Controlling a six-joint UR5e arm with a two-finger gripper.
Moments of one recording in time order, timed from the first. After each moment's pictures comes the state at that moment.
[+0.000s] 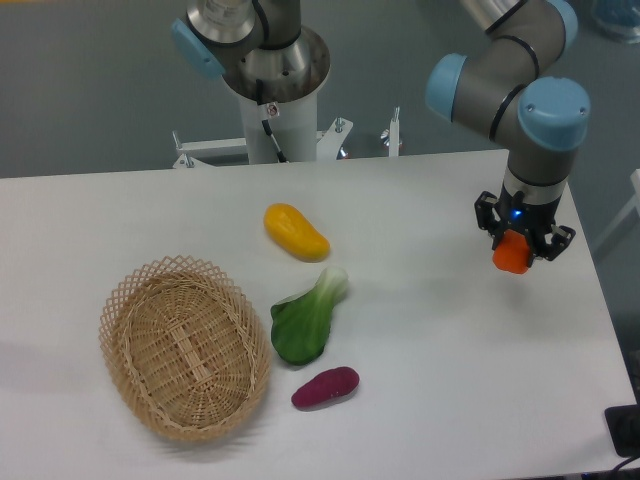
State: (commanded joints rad) arm 2.79 -1.95 -1.64 -0.96 1.59 1.46
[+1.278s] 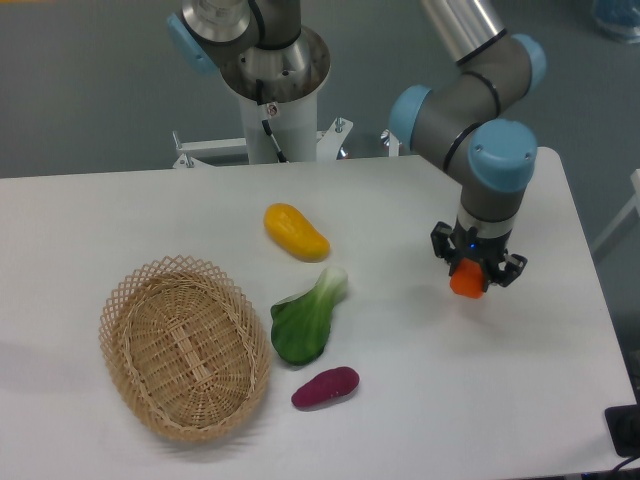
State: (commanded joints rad) arm 2.68 -1.99 -1.74 -0.85 1.59 1.27
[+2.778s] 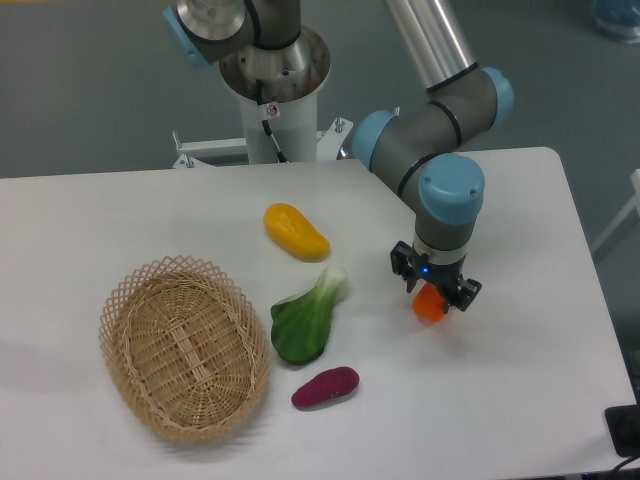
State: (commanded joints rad) arm 2.60 -2.00 -1.74 -0.86 1.59 1.25
